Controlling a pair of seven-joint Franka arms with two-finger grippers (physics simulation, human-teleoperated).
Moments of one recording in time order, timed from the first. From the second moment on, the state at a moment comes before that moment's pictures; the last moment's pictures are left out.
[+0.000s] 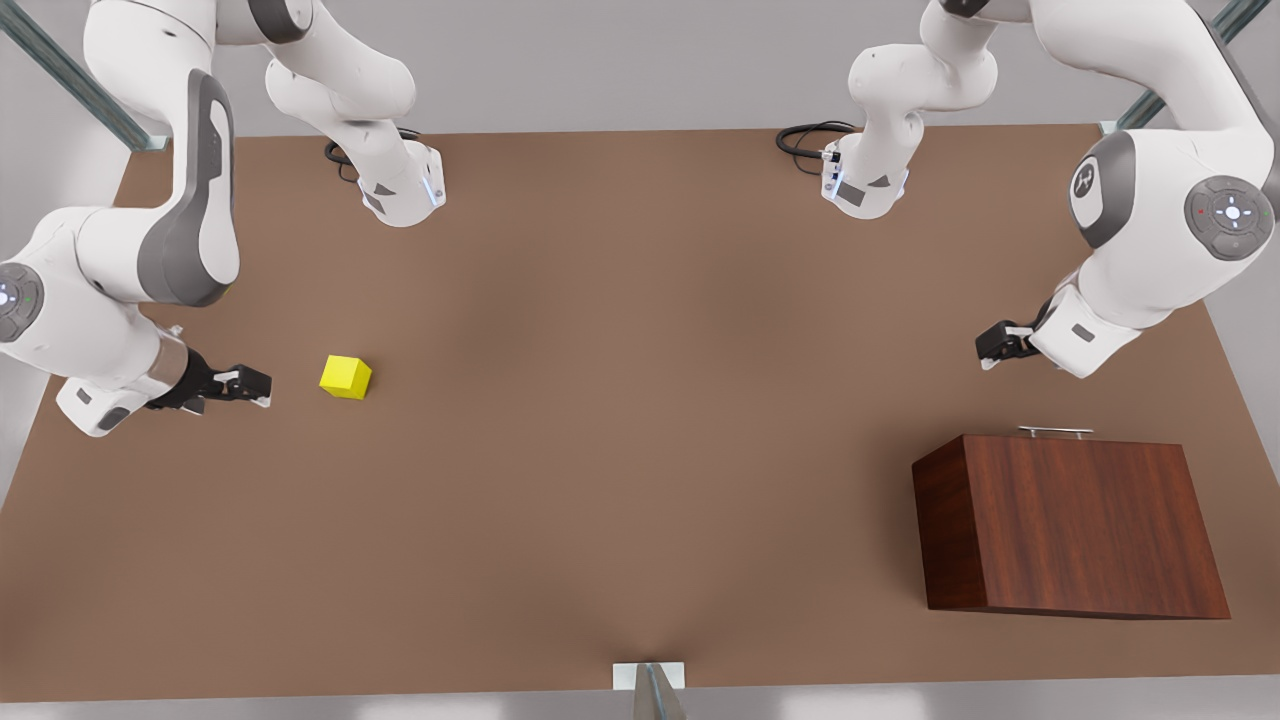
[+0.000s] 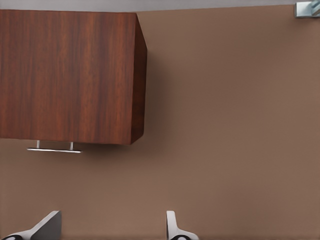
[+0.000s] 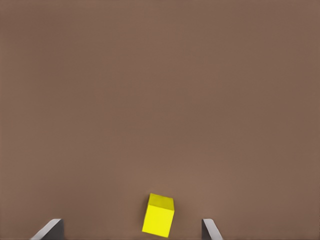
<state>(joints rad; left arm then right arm) -0.05 0.17 -0.02 -1.43 0.04 1.58 -0.06 -0.04 0.22 -0.01 -1.53 0.02 1.71 -0.15</state>
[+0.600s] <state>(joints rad) -0.05 -0.09 0.20 -2.20 0.01 2.42 -1.07 -0.05 0.19 -0.03 -2.06 0.04 2.16 -0.02</state>
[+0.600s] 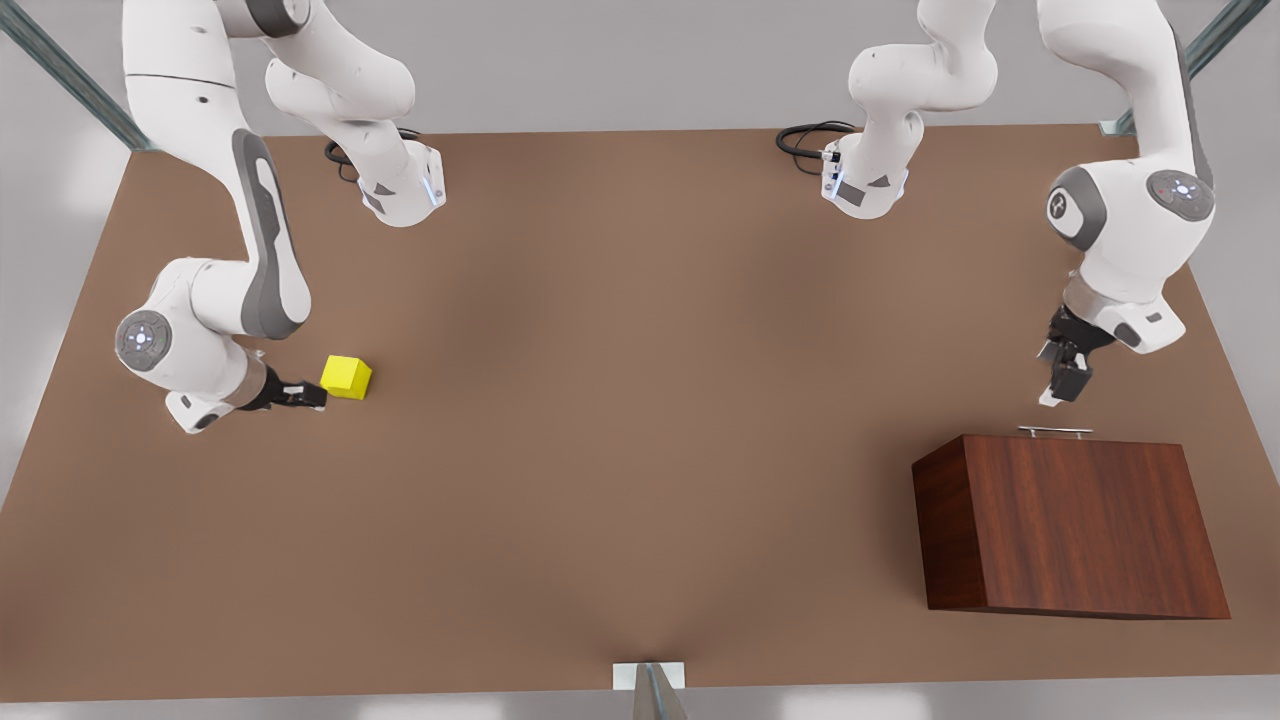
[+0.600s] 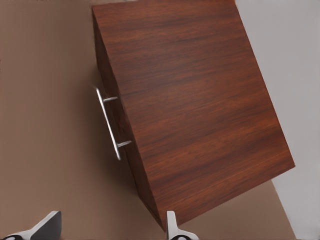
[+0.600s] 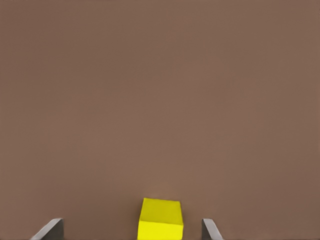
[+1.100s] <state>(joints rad) -0.04 0.06 0.32 -2.27 -0.12 2.62 -1.07 -0.06 0.21 -0.06 -2.42 0.04 2.51 0.02</state>
